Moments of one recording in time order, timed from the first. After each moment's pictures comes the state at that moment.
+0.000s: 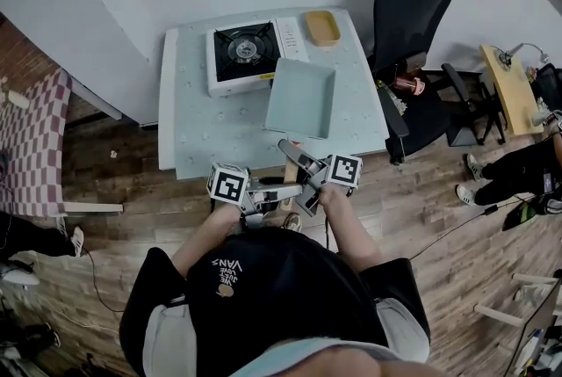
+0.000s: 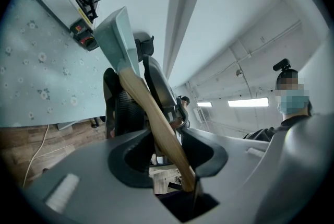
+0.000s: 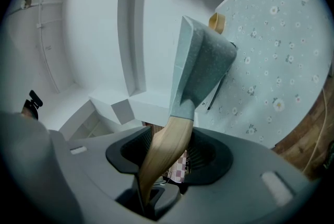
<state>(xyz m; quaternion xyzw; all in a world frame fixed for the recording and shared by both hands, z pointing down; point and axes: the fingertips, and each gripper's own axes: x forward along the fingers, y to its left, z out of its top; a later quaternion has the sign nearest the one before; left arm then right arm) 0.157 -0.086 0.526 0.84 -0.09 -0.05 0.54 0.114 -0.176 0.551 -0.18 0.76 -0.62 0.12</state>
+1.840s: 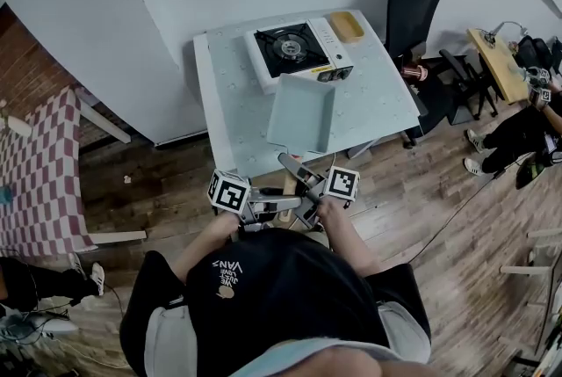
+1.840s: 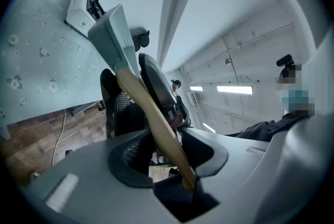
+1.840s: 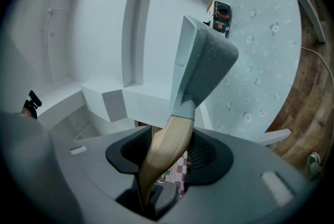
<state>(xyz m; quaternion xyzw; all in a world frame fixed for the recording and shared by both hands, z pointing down) -0.041 0.011 0.543 0.85 -0.01 0.01 0.53 -0.069 -0.086 0.568 -0.25 0.75 -0.59 0.16</state>
